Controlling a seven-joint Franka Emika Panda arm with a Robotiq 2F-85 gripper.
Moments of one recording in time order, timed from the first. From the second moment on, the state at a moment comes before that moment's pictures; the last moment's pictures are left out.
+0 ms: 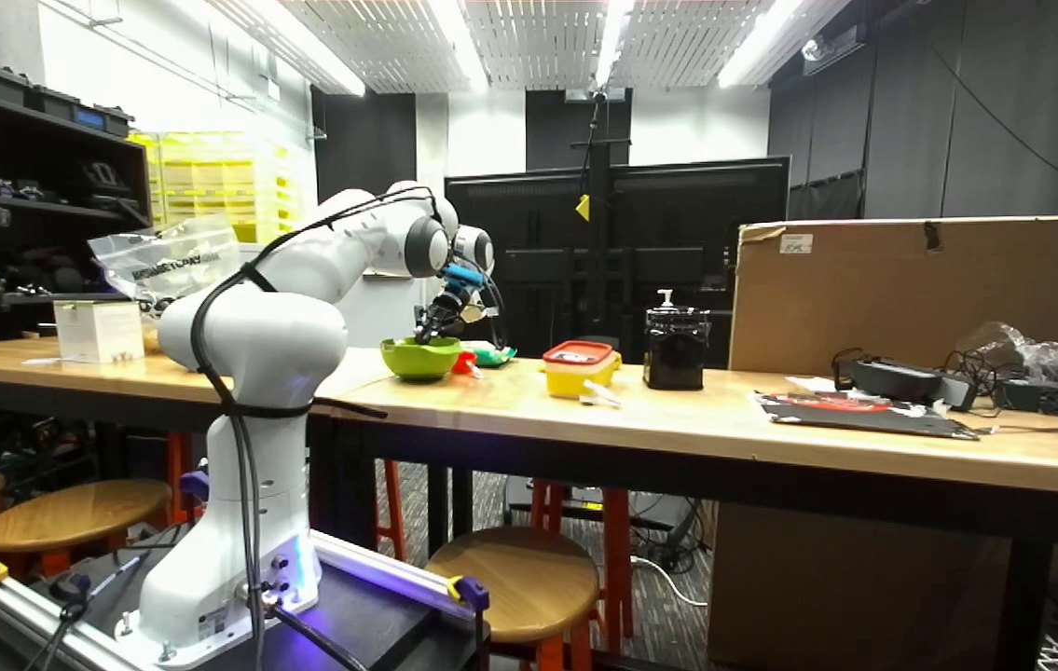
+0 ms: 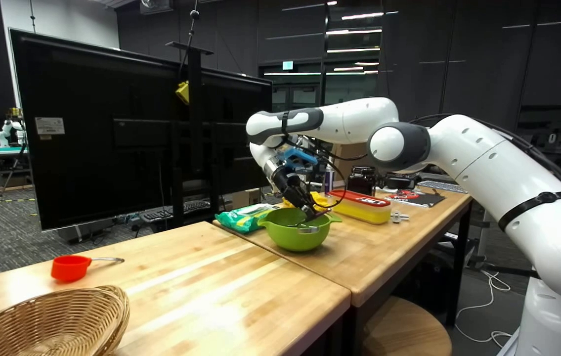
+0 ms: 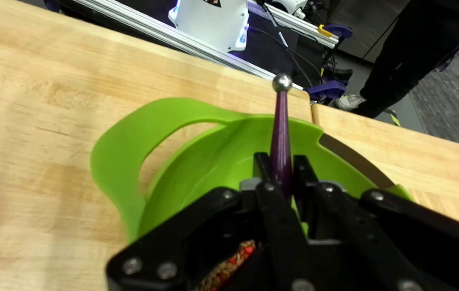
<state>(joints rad) 0.09 0.88 0.16 -0.84 0.07 0.75 -0.13</state>
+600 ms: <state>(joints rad) 0.08 0.87 0.15 -0.84 0.07 0.83 -0.13</state>
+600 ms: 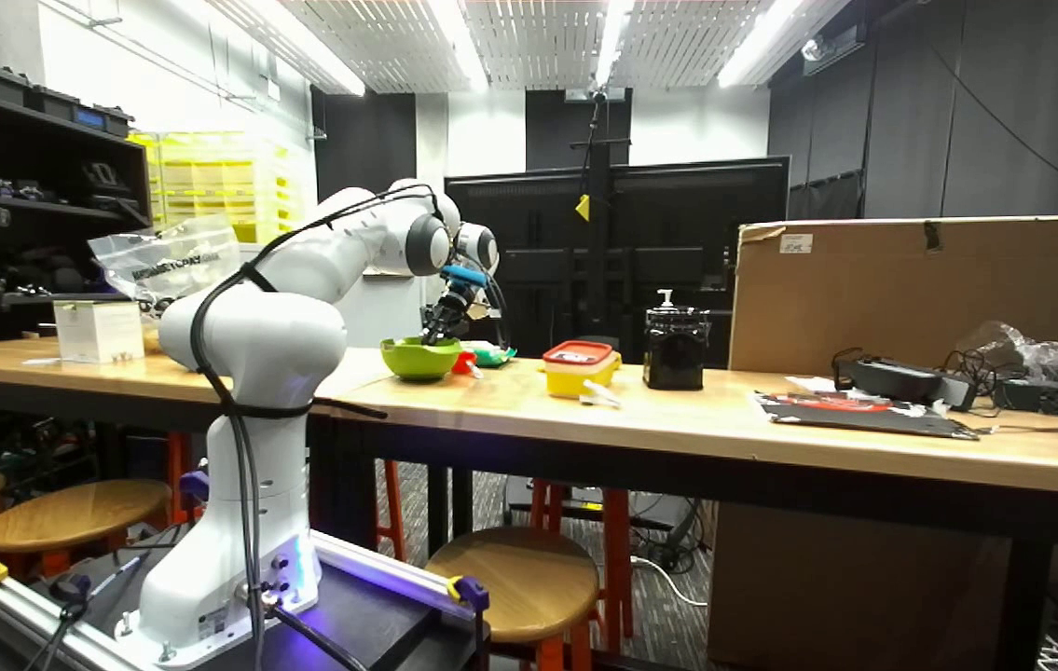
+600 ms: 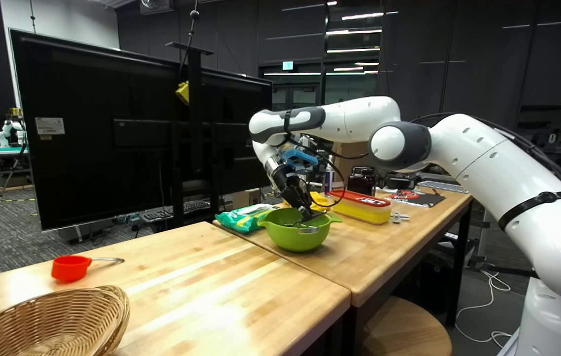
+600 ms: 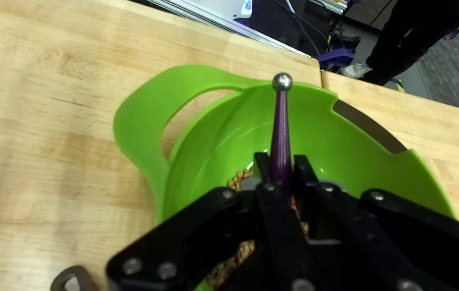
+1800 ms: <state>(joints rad) 0.07 0.70 0.09 -0.84 0.06 0.83 -0.04</state>
